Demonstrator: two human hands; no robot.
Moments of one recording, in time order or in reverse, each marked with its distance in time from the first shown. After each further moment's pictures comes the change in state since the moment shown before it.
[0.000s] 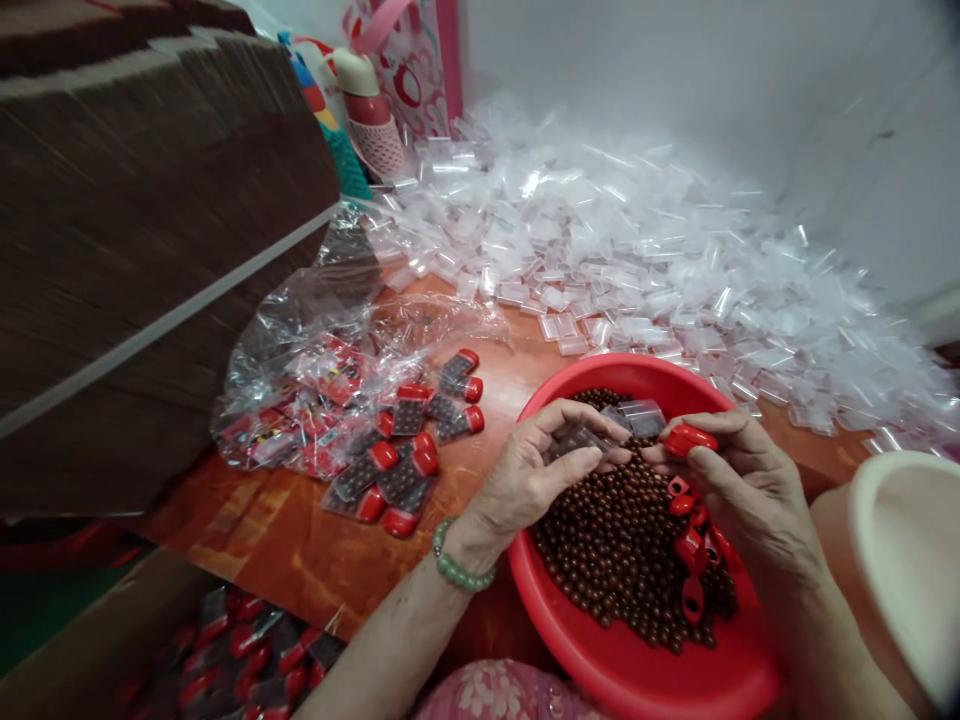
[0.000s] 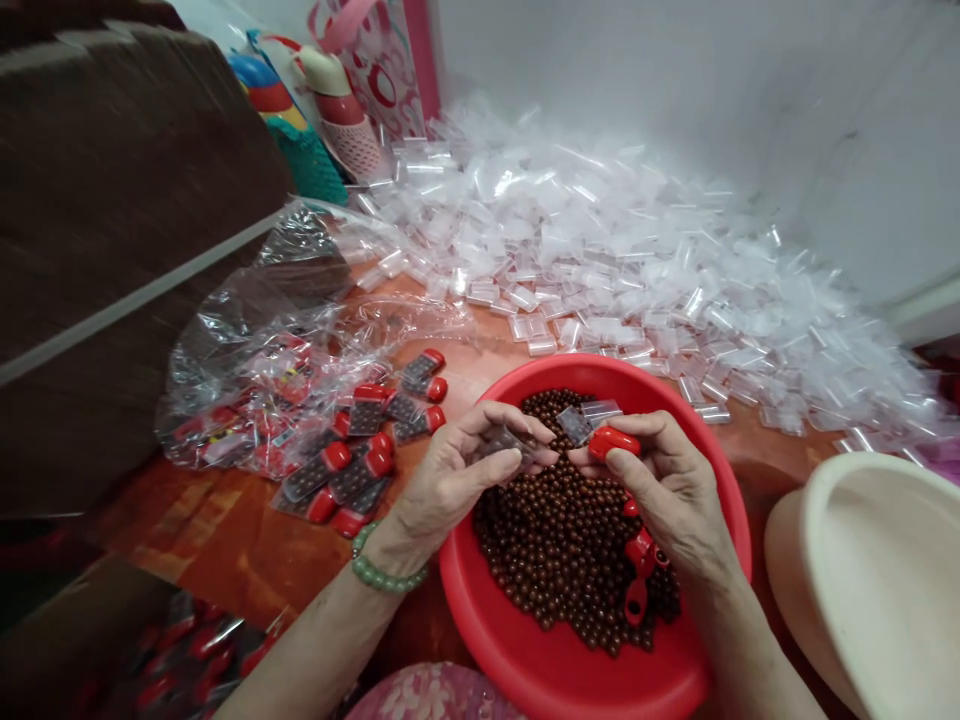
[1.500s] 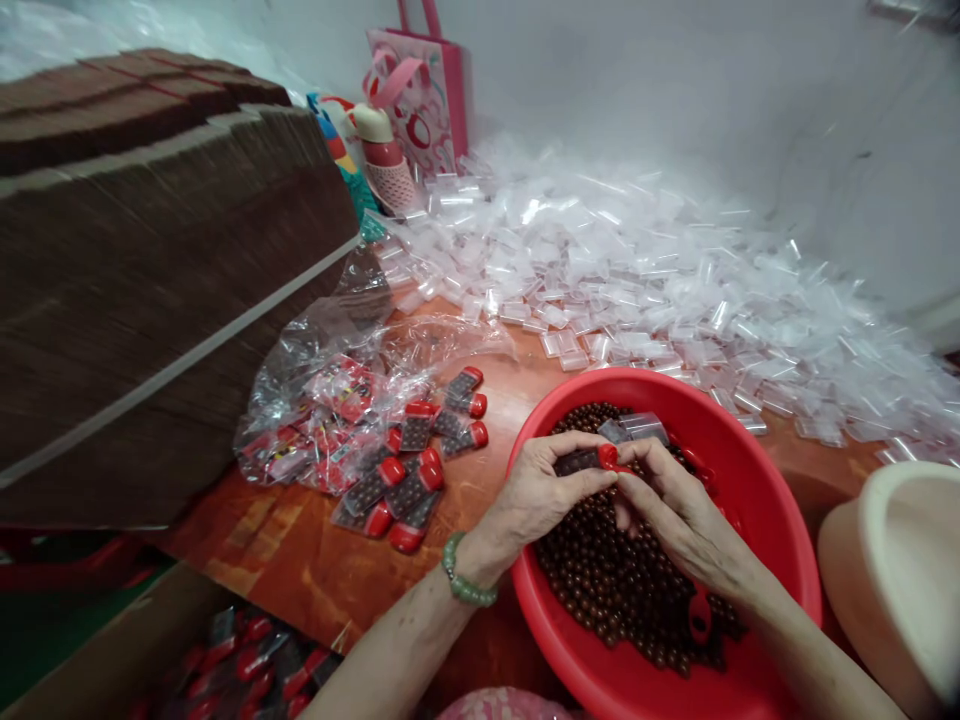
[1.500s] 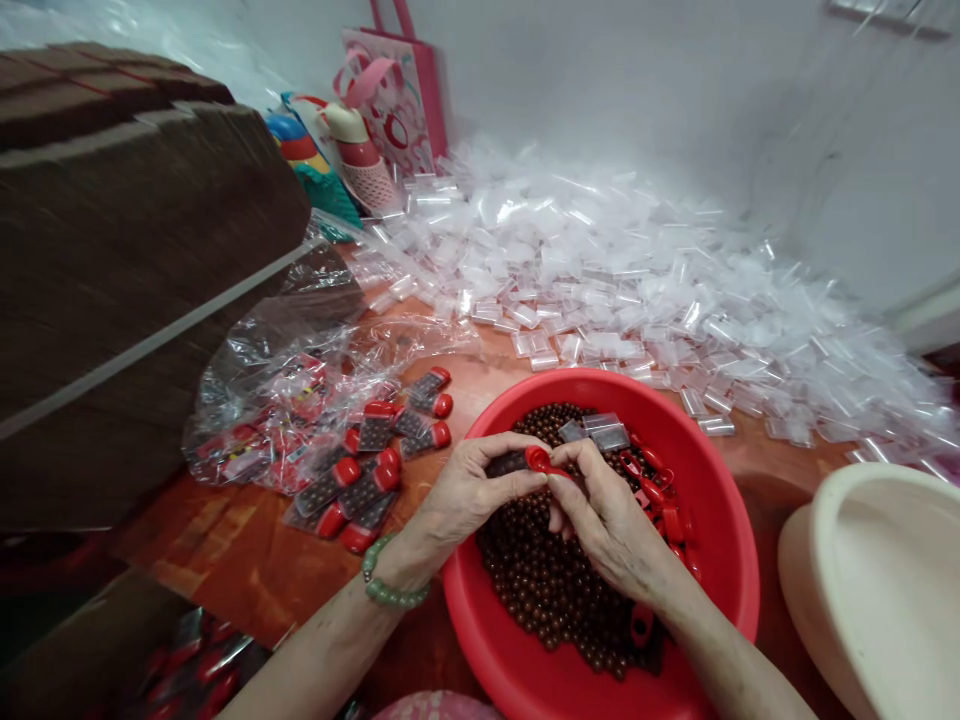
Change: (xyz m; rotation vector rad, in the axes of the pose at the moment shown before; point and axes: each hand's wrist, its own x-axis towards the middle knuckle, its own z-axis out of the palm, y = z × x) left_hand 0.007 -0.004 0.002 0.374 0.038 -0.111; right_hand 0.004 0.007 0.028 -0.335 -0.334 0.100
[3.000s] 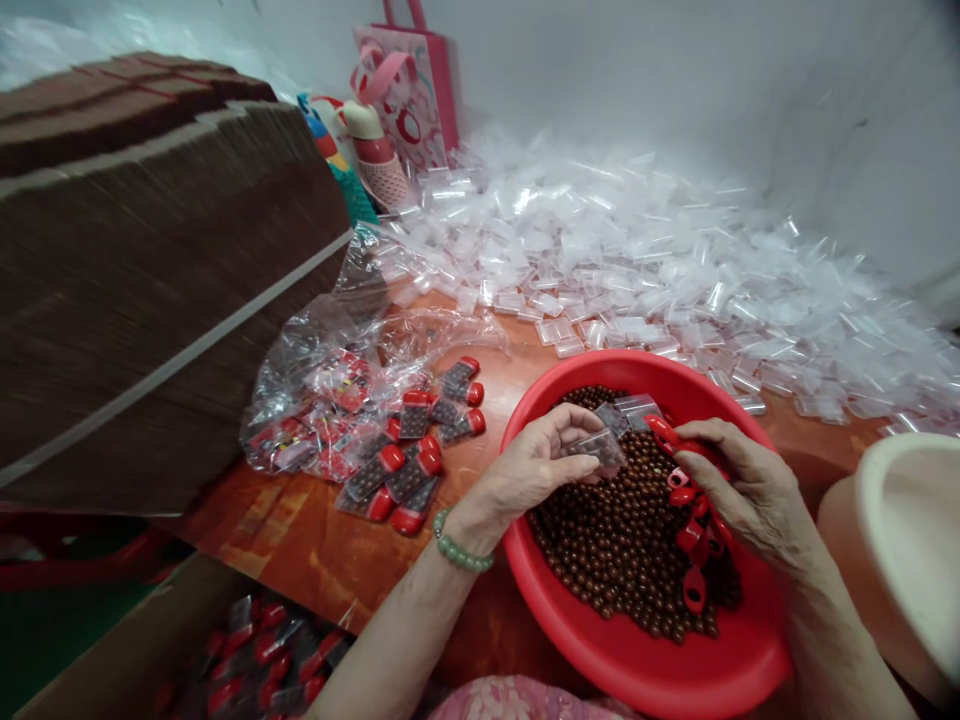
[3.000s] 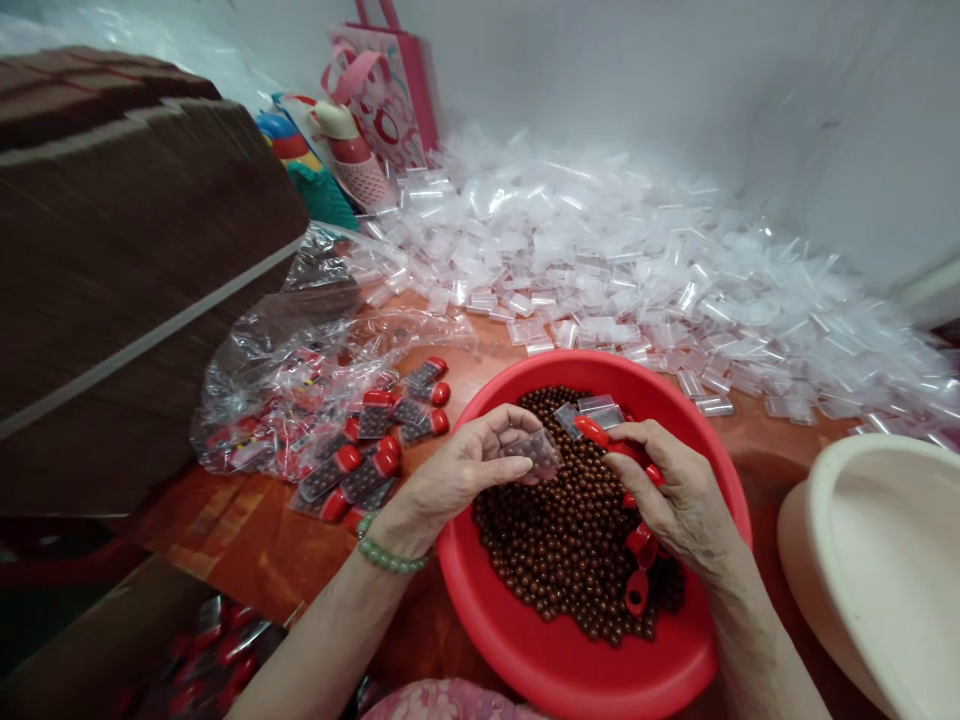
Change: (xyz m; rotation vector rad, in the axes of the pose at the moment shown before) left_hand 0.001 -0.009 -0.006 -0.252 -0.210 -0.132; right_hand -0.026 0.027 -0.053 -0.544 0.366 -0.433
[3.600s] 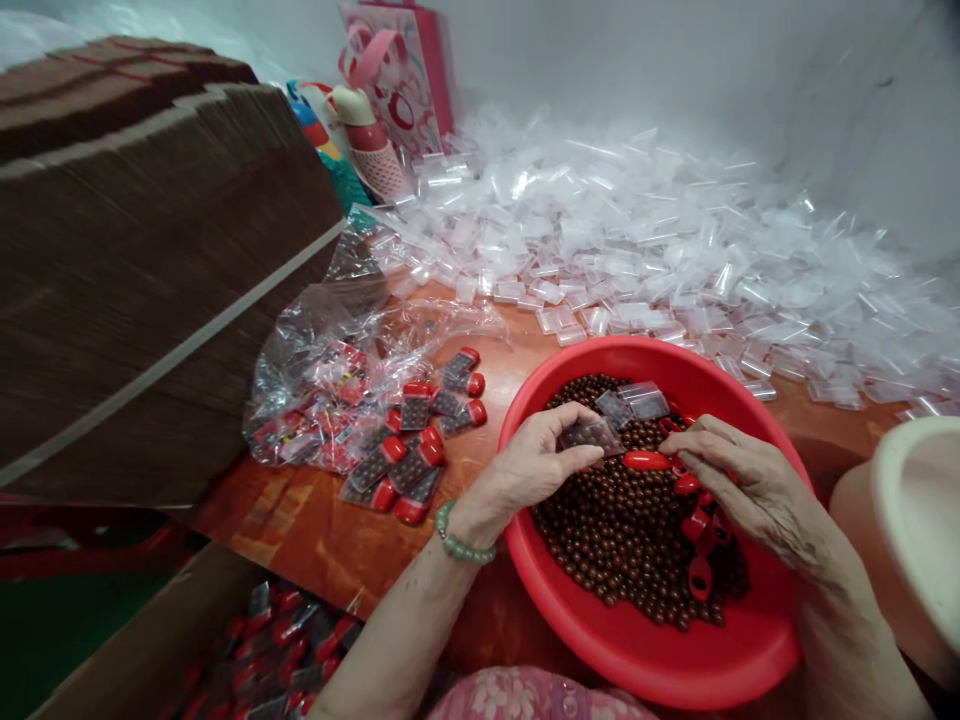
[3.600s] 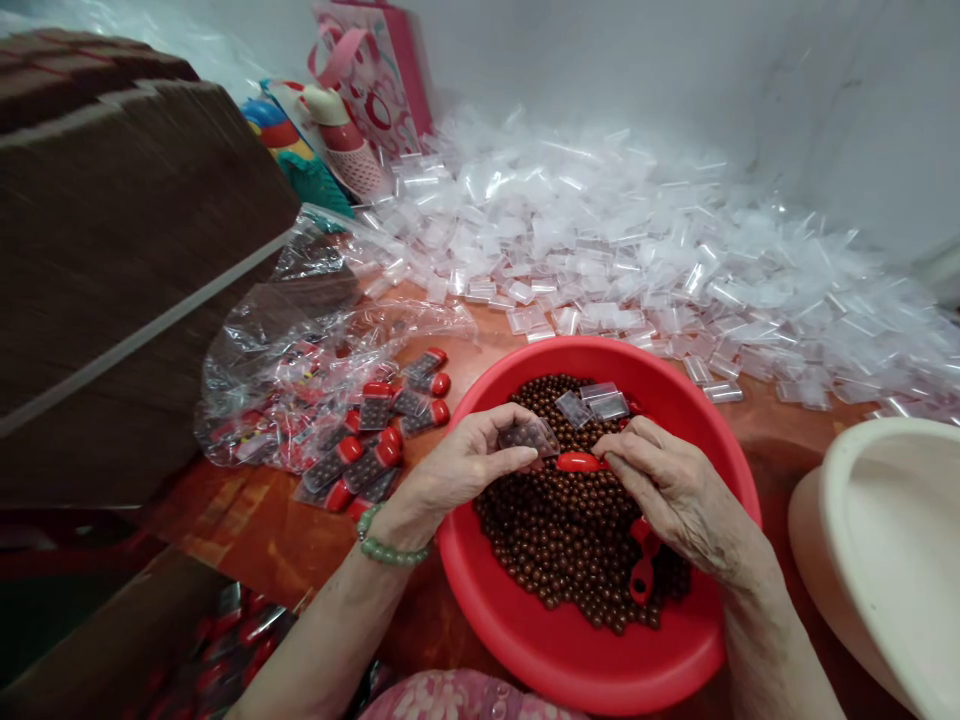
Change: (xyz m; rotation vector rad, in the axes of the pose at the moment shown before) left_hand 0.004 -0.001 0.006 0.282 0.081 0.022; right_hand -0.002 -0.001 -0.007 -0.009 -0.229 -0.099
